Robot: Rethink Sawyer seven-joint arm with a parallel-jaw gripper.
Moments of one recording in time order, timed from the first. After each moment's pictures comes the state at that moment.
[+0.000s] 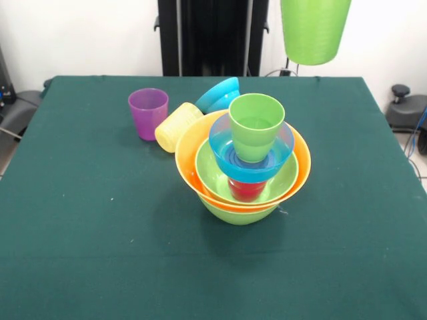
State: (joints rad) arm -0.37 -1.07 0.28 1.68 -0.06 0.74 2.34
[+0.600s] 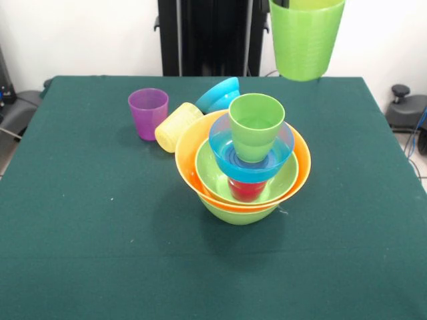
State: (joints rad) arm -0.43 -1.03 0.36 1.66 -0.13 0.74 2.34
